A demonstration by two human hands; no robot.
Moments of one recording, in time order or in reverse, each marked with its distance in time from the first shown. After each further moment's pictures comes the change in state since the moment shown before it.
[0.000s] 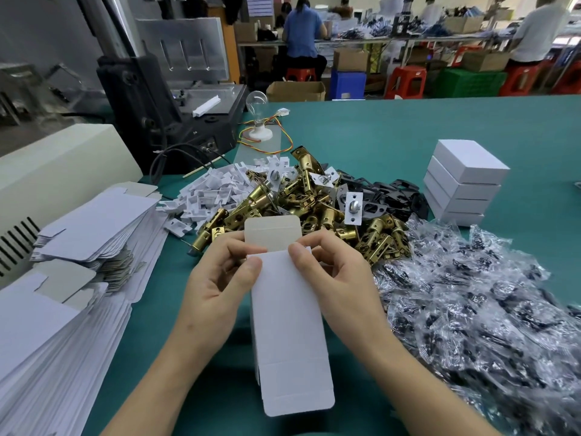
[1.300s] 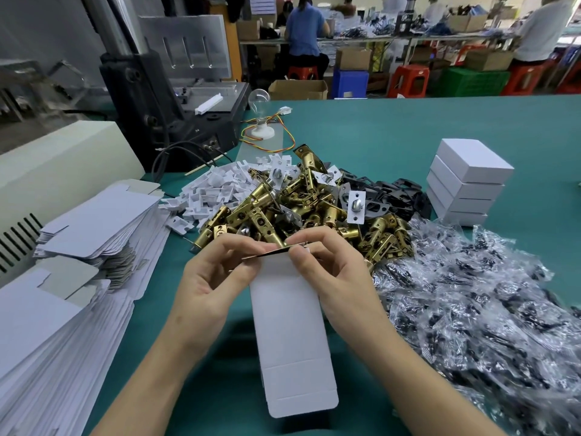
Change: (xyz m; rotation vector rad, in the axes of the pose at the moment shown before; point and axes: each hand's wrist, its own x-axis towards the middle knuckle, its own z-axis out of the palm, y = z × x) left_hand 0.000 0.013 -0.008 -0.084 -0.061 0.005; right_hand 0.001 0.002 0.002 0.129 -0.057 0.002
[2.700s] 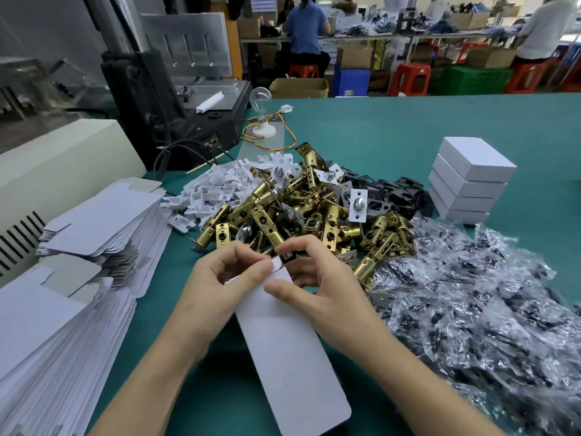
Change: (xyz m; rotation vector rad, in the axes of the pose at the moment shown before) left_hand 0.003 -0.007 -0.004 0.107 0.045 -0.290; right_hand -0.004 0.006 0.003 -0.224 -0.155 0.029
